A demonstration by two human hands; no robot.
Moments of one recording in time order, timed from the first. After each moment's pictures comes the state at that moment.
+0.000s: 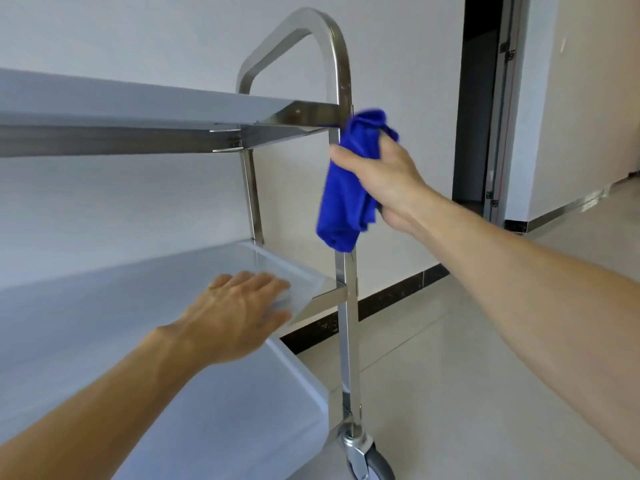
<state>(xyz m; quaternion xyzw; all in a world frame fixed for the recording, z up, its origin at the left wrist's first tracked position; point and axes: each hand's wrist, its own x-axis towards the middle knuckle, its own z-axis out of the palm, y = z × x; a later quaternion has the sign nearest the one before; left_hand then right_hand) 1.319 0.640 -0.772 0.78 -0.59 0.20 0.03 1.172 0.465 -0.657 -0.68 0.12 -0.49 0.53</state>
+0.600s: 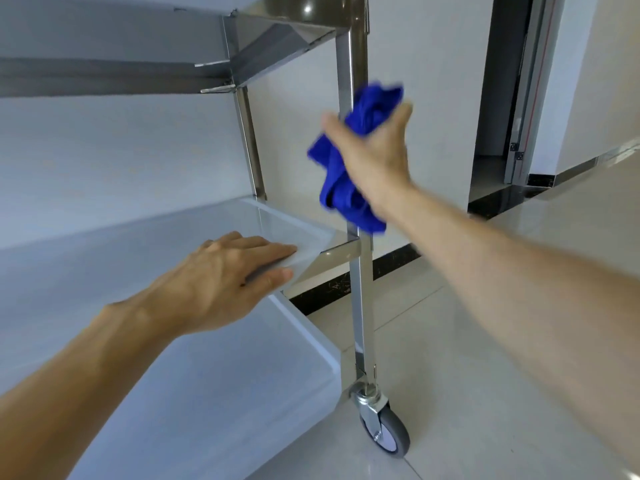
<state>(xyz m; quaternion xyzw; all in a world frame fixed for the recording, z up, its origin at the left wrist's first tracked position) 1.337 0.639 -0.781 0.76 -0.62 0.14 0.12 1.228 0.447 -0.718 -0.65 0.19 -0.58 0.46</state>
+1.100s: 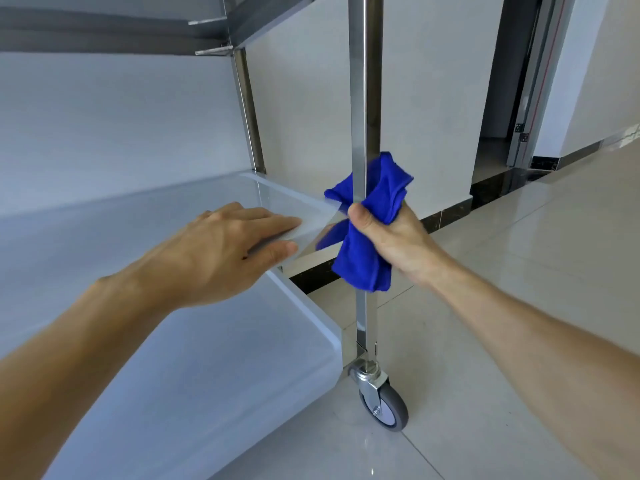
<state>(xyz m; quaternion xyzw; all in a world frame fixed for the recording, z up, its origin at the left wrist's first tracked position) 1.342 0.638 -0.782 0.77 -0.62 0.13 0.11 1.203 0.420 -0.841 -0.74 0.12 -0.38 0.55</state>
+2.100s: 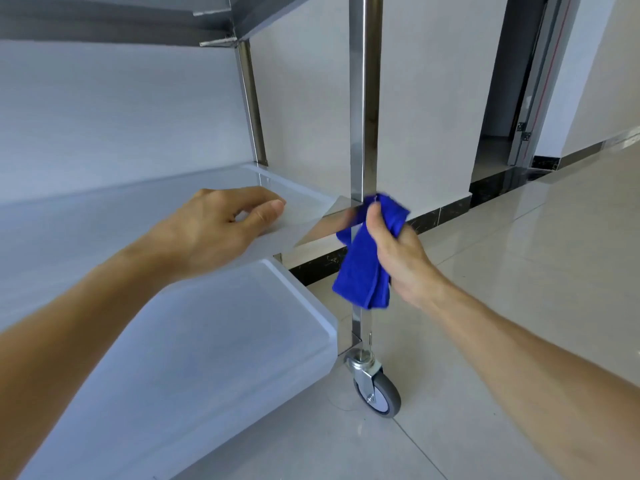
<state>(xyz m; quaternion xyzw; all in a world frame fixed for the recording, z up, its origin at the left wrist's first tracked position) 1.342 0.644 -0.781 0.79 -0.55 0.07 0.27 1.194 0.437 -0.873 -0.65 0.18 -0.37 0.64</state>
